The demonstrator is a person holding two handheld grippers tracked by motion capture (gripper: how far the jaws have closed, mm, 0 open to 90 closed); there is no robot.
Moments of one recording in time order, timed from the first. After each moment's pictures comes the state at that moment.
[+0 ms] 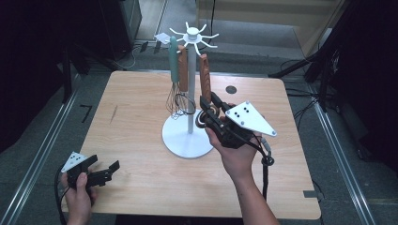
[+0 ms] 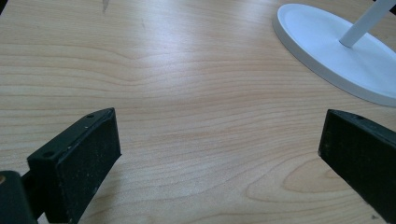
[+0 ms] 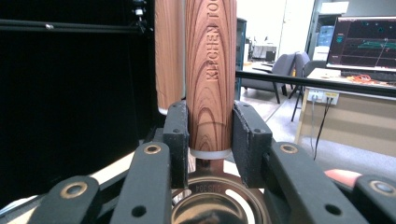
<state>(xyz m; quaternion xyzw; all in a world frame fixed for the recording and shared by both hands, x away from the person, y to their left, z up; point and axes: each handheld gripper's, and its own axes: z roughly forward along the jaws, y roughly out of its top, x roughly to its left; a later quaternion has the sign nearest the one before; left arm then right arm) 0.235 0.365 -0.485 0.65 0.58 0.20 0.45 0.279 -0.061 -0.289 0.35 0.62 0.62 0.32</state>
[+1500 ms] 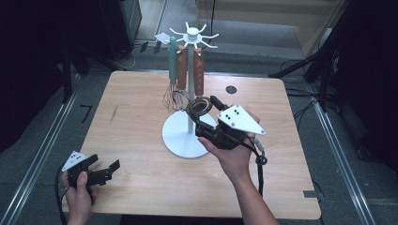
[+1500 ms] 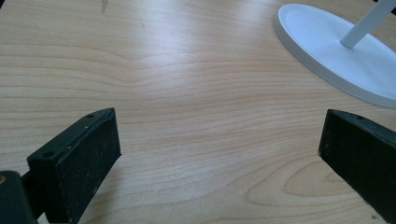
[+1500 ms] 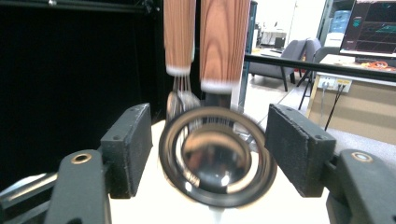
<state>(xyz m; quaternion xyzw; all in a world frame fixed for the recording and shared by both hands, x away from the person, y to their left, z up) 0.238 0.365 -0.485 0.66 0.58 0.20 0.44 0.286 -0.055 -0.316 0.34 0.65 0.60 0.30</state>
